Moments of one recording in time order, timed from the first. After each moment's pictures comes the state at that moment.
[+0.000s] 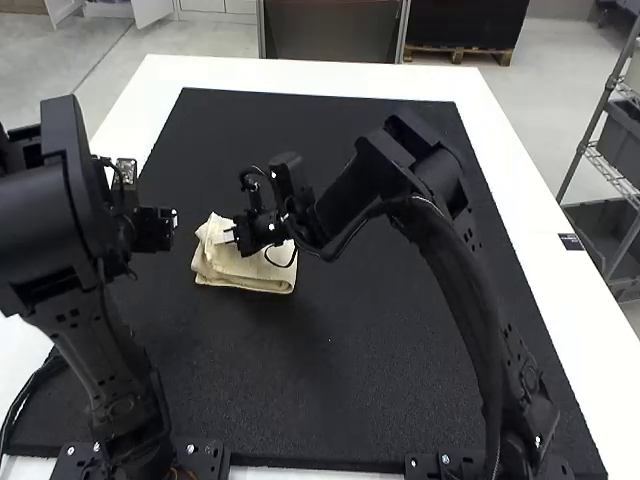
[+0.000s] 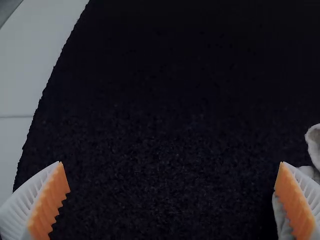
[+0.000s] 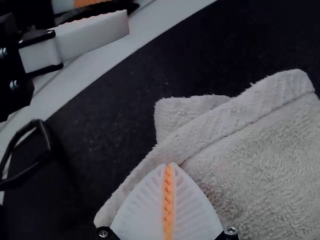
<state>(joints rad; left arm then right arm) 0.54 1.39 0.37 0.50 0.40 0.24 0.84 2.42 1.46 0.57 -0.70 0.31</state>
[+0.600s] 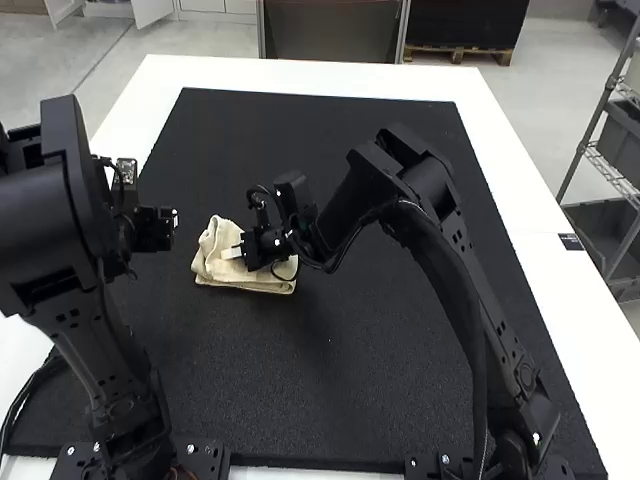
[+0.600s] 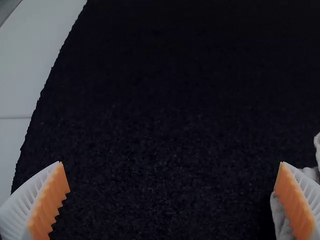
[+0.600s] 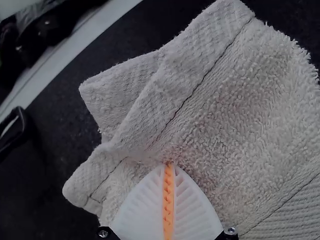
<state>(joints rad) 0.54 1.39 0.37 0.50 0.41 0.24 0.82 2.50 1.46 0.60 -0.70 0.33</state>
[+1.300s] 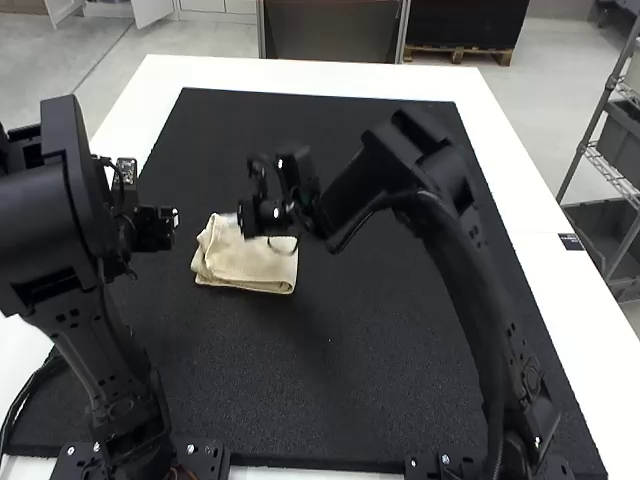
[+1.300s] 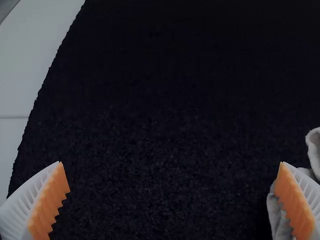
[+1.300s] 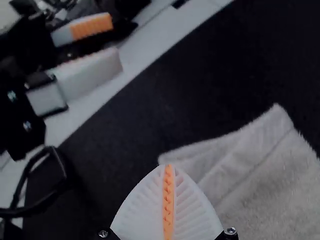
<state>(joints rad) 0.54 1.39 0.37 0.50 0.41 0.23 0.81 2.36 1.45 0.60 -0.71 0.40</state>
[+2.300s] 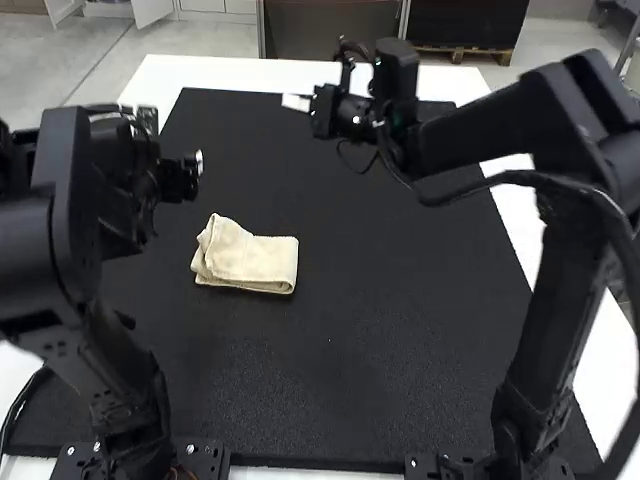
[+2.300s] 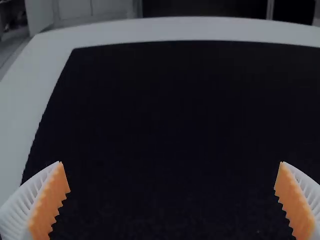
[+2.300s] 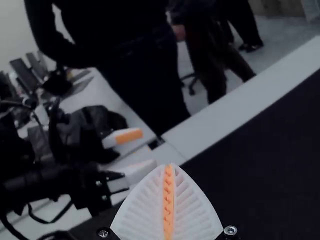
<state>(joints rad) 0.33 1.28 0.45 0.64 0.36 0.08 0.57 1.71 1.06 0.64 -0.66 0.39</state>
